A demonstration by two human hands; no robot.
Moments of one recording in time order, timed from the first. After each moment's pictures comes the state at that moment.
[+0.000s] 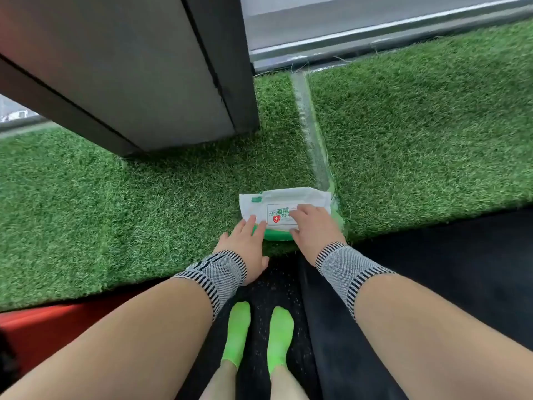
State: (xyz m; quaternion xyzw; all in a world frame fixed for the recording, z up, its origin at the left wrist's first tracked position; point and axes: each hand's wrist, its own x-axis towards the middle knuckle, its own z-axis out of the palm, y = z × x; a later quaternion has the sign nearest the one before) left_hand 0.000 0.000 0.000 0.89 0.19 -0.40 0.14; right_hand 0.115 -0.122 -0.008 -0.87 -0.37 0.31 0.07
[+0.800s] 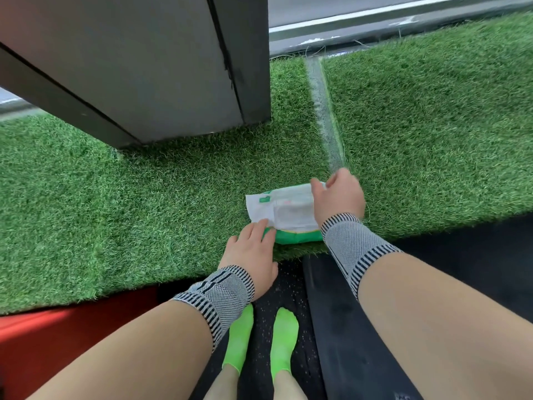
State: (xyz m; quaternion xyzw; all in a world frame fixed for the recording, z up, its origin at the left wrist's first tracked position) left_hand -0.014 0.004 -0.024 0.93 0.16 -0.30 0.15; right_hand 0.147 -0.074 -0.017 -0.95 -0.04 0.21 0.21
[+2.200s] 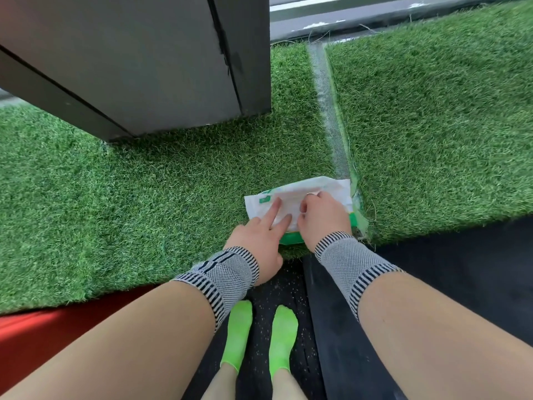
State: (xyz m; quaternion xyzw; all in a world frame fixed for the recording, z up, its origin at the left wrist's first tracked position) left_hand 0.015 0.016 -0.035 0.92 0.11 -0.34 0.14; right_hand 0.120 -0.080 -0.049 -0.93 -0.24 0.26 0.08
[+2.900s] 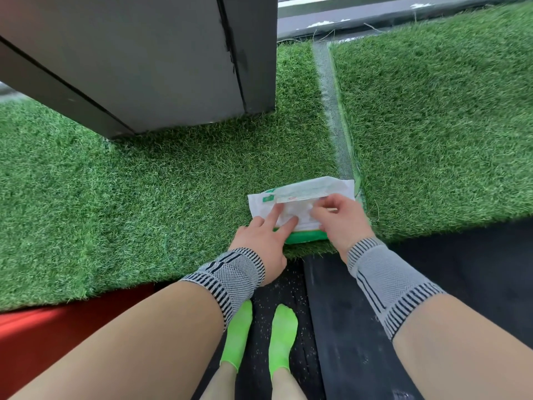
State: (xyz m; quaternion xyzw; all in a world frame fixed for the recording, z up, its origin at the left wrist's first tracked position) left_hand 0.012 0.012 -0.040 0.91 0.11 -0.37 0.14; right_hand 0.125 -0.101 -0.029 -0.82 0.02 0.39 0.42
